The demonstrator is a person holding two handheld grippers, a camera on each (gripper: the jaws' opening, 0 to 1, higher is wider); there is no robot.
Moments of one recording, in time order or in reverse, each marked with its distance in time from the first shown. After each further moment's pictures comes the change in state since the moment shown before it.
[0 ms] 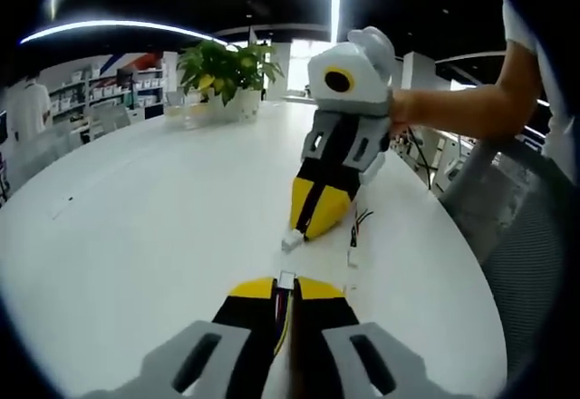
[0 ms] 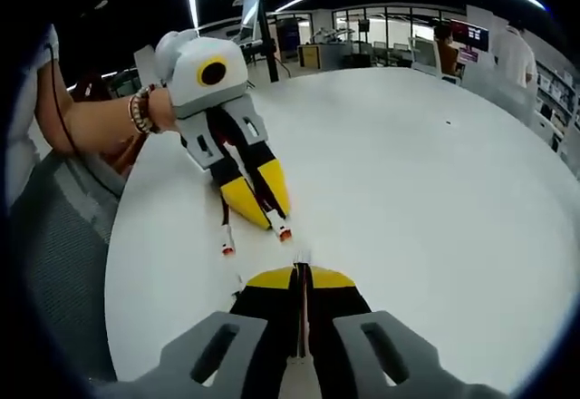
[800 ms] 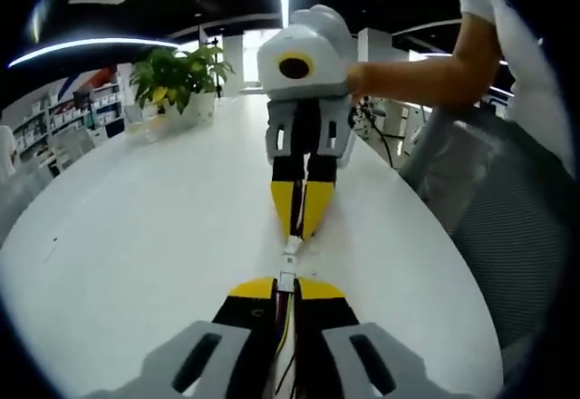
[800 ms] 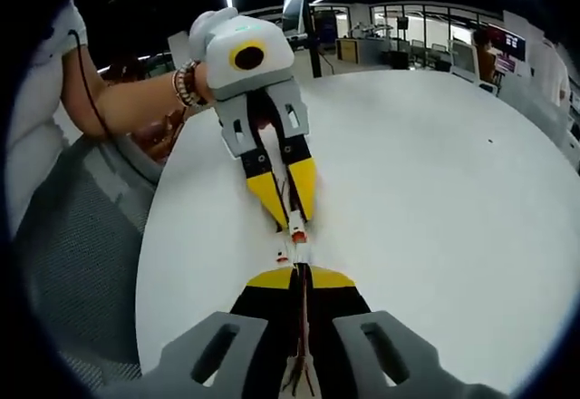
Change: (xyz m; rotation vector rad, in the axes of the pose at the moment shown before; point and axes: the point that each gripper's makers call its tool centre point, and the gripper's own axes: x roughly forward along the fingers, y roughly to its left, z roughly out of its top) left arm -0.021 -0.033 0.004 0.173 0.065 -0.155; right arm 0.000 0.044 0.009 -0.085 0.050 0.147
